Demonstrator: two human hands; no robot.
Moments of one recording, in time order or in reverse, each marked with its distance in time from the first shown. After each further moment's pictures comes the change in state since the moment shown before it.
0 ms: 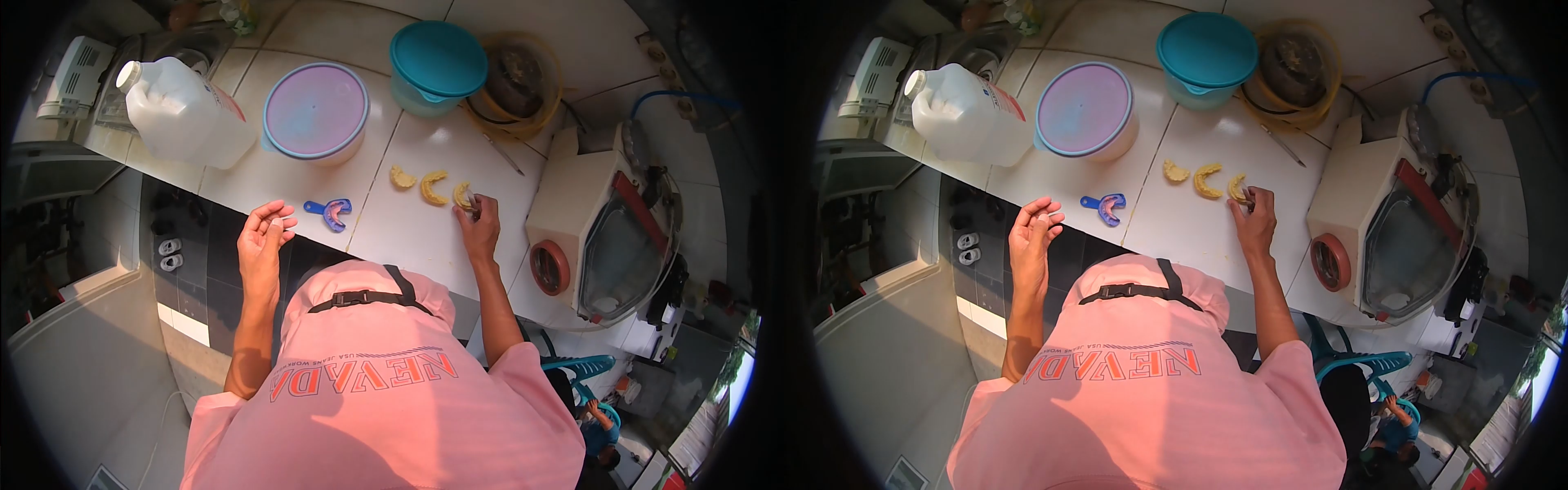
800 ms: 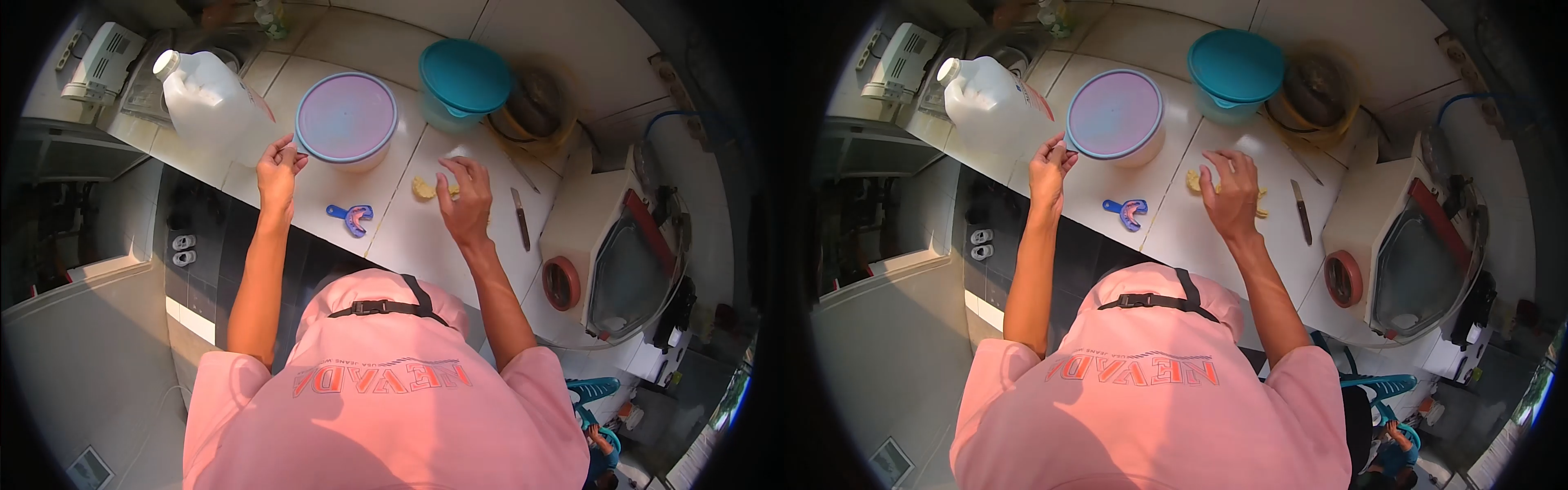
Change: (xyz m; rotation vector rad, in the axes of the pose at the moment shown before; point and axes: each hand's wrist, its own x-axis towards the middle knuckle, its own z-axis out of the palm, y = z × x) left_hand 0.127 -0.009 -0.005 -0.023 0.128 0.119; right_hand 0.046 -0.132 0.012 0.063 0.070 -0.562
